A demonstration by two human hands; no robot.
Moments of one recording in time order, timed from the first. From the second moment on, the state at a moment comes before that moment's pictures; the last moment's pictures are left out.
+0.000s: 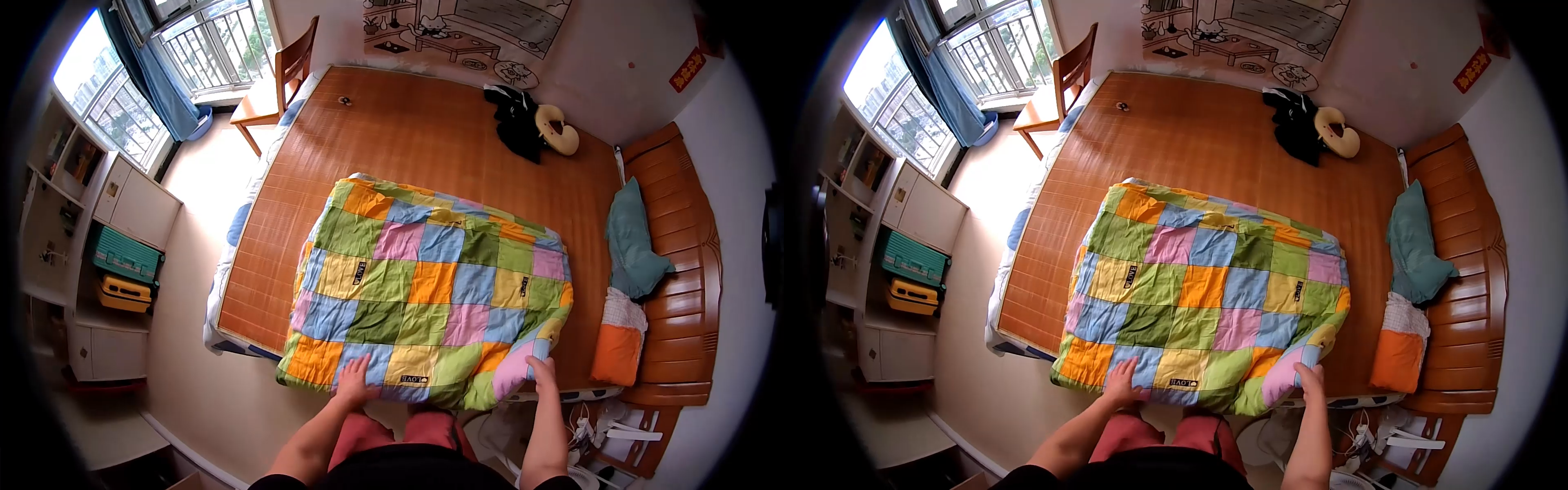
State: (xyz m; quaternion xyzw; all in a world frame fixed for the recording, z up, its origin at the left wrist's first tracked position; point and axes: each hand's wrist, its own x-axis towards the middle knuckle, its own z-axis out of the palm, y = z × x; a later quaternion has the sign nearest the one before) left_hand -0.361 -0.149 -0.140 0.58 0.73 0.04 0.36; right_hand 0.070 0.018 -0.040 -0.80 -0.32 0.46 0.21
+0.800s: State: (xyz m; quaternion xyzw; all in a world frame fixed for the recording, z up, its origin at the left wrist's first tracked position) left_hand -0.578 -0.272 -0.168 -0.05 0.73 0.38 0.57; right_hand -0.331 -0.164 -0.101 -0.34 -0.78 0.46 -0.24
